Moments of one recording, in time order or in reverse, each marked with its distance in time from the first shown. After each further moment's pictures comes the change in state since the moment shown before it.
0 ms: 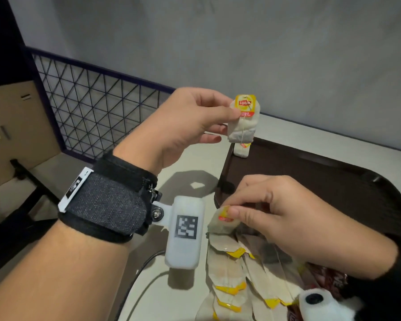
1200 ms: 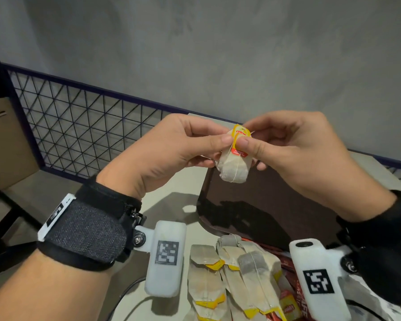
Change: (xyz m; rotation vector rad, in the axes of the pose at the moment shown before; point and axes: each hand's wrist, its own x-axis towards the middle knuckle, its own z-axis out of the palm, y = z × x) left_hand -0.009 0.002 0.011 -0.075 -0.241 0.064; right_hand 0.020 -0.004 -0.066 0.251 0.505 0.015
